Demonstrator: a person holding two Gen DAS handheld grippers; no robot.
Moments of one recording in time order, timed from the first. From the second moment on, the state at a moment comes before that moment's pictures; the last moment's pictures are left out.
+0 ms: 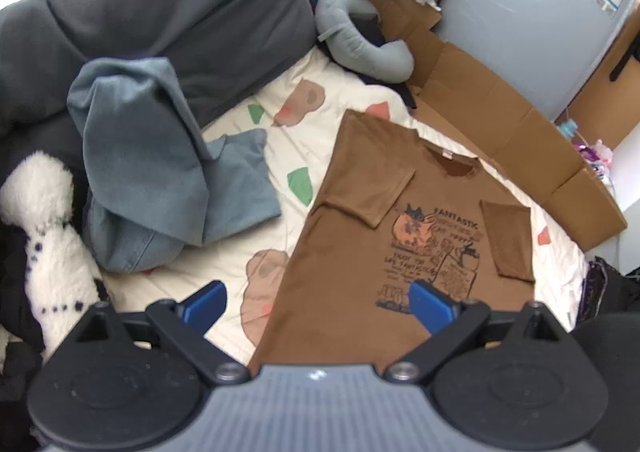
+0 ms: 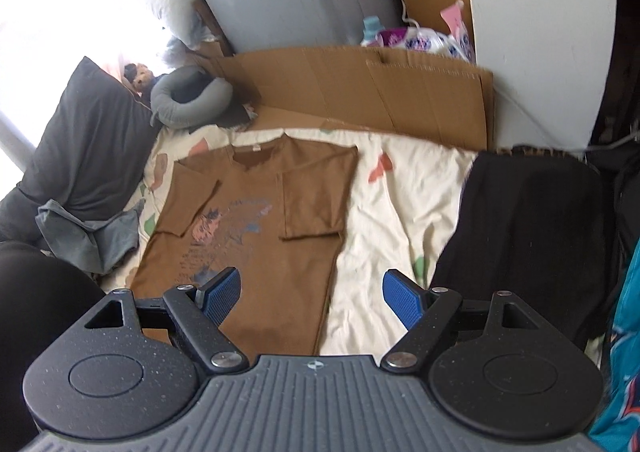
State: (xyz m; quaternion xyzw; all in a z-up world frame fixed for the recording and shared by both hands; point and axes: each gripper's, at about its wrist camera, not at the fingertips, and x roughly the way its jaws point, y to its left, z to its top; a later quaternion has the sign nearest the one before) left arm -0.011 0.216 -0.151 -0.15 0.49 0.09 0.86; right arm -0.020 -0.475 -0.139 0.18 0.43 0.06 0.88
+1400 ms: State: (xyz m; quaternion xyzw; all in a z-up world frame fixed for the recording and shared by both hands) left arm -0.068 0.211 -0.350 -0.14 0.60 0.14 0.77; right arm -0.093 -0.379 -0.430 0.27 0.58 0.11 0.76
